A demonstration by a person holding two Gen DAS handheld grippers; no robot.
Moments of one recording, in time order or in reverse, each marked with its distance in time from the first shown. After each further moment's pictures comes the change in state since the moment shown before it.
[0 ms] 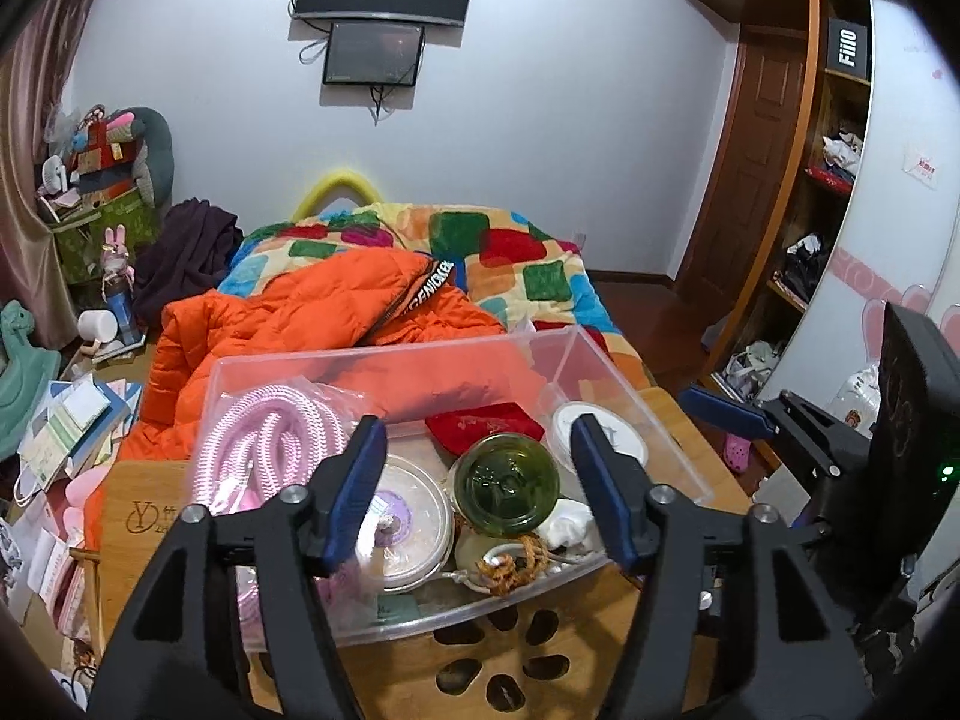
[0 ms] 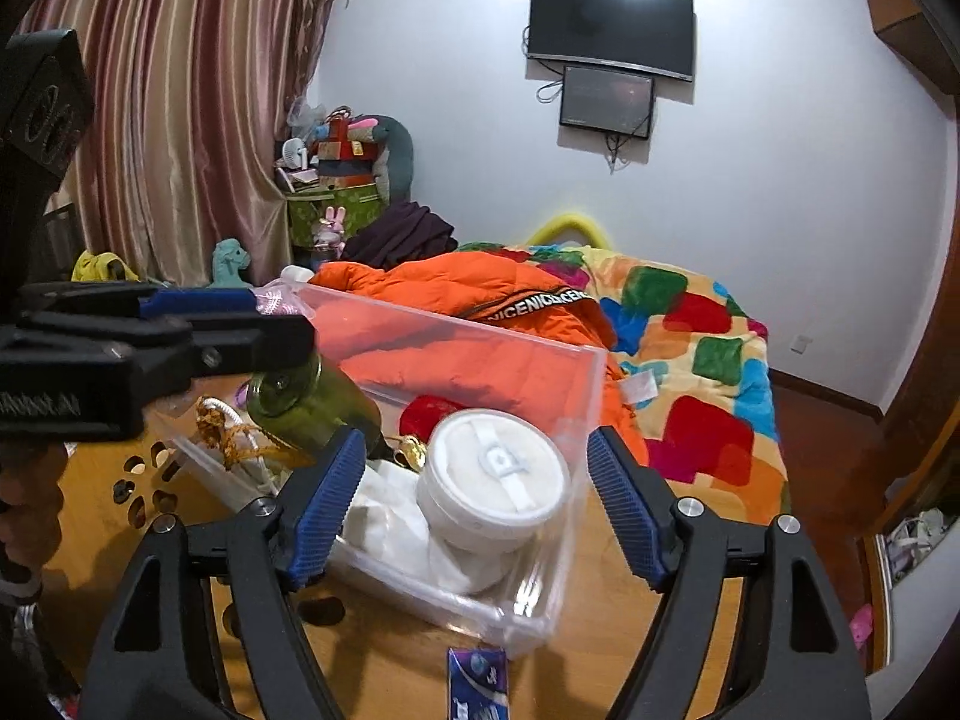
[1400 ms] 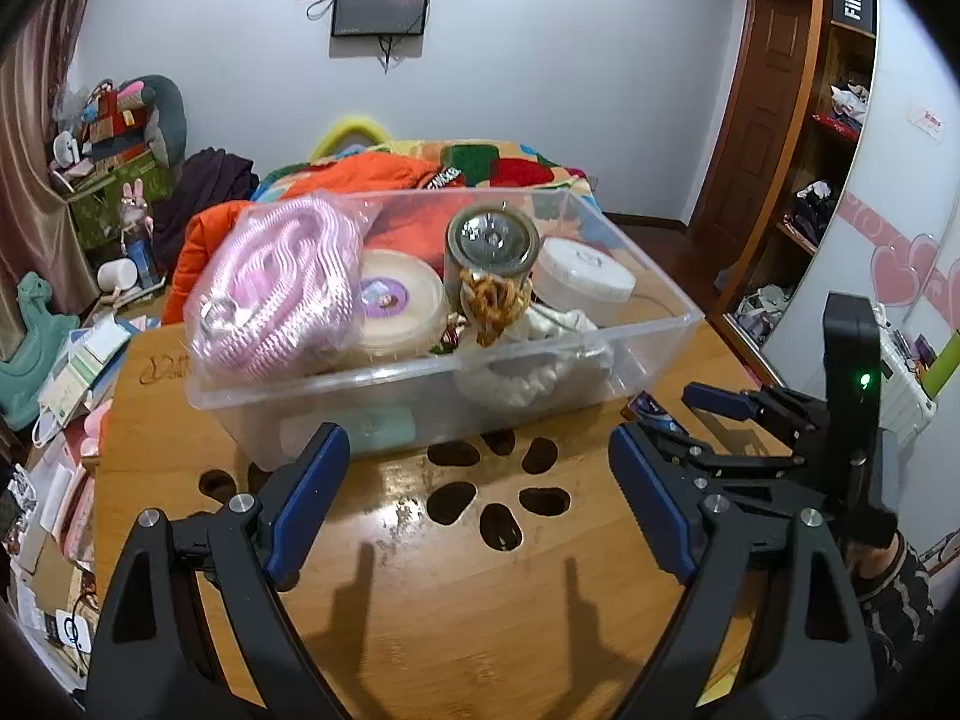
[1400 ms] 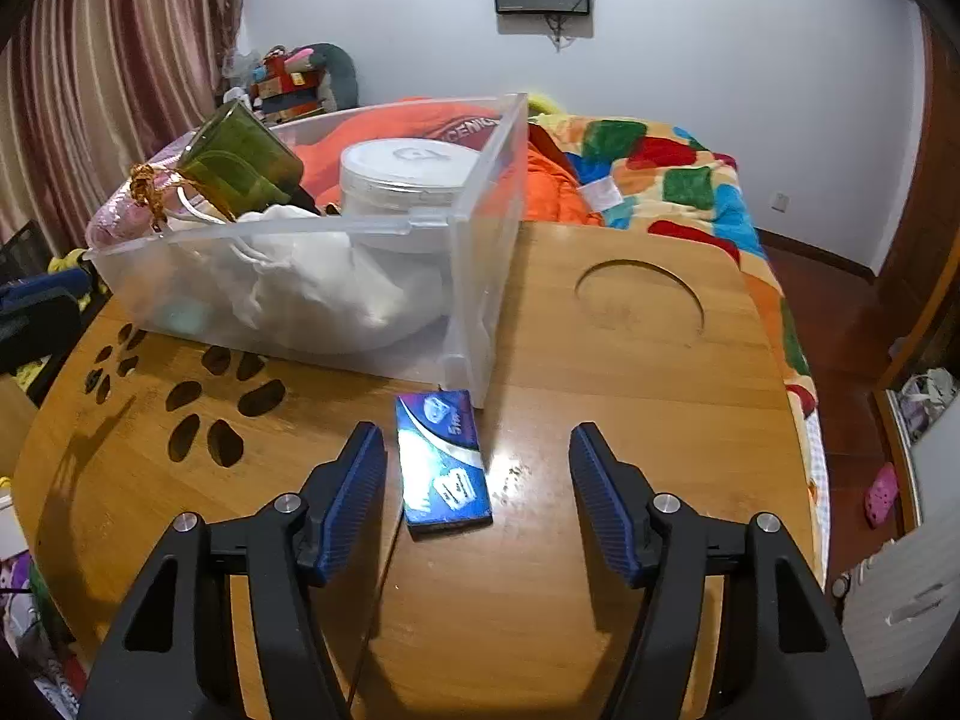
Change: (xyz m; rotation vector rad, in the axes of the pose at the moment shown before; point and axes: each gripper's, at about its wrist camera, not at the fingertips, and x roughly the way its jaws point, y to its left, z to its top) left arm -0.021 -0.012 -0.080 0.009 0.135 0.042; right arm 0.006 -0.021 -0.093 0.183 0.239 -0.003
